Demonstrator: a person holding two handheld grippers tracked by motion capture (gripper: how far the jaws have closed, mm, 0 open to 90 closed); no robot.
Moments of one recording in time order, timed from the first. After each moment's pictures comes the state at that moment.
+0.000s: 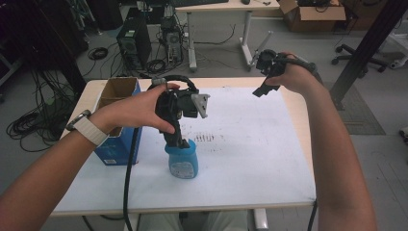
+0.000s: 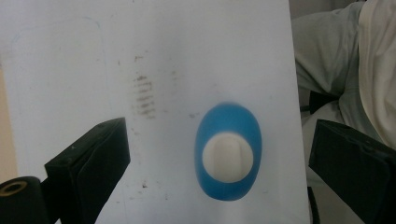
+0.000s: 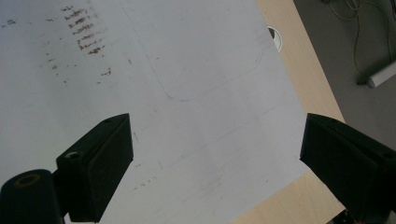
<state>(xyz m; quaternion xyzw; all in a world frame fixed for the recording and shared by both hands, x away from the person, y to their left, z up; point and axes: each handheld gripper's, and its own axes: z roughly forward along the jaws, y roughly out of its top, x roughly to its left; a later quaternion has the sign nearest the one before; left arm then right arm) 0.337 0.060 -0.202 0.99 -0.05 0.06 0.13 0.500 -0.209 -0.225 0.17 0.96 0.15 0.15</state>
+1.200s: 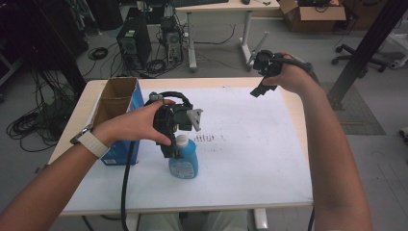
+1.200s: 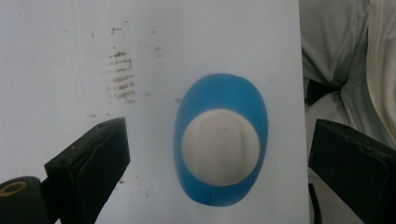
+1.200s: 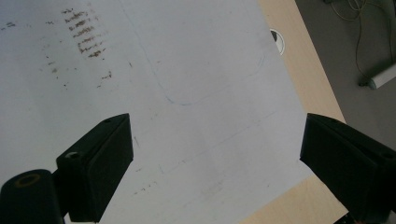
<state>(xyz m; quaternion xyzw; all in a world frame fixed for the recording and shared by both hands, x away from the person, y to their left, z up) 0.339 0.073 -0.247 0.99 -0.03 0.05 0.12 0.502 -0.201 -0.228 0.18 0.96 0.15 0.15</state>
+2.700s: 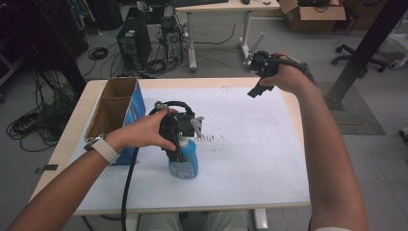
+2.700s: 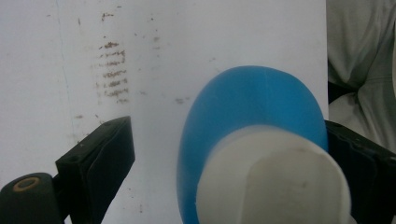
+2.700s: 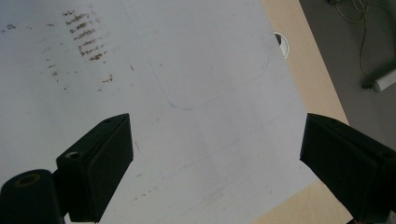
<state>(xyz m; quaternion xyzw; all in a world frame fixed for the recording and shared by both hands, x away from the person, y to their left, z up) 0.351 0.069 -0.285 0.99 -0.02 0.04 0.11 0.506 -0.195 -0.232 0.17 0.96 0.15 0.14</state>
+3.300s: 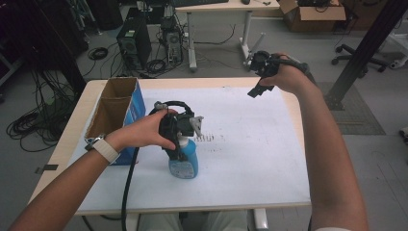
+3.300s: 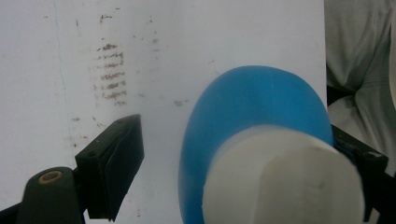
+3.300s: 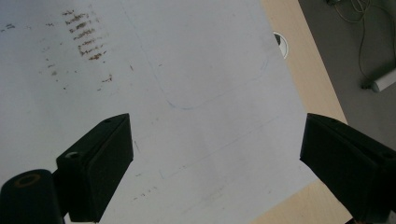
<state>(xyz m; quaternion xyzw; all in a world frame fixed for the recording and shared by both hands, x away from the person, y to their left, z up) 0.354 0.069 -0.286 0.99 -0.03 0.04 0.12 0.506 -0.195 -0.232 0.17 0.96 0.15 0.14</state>
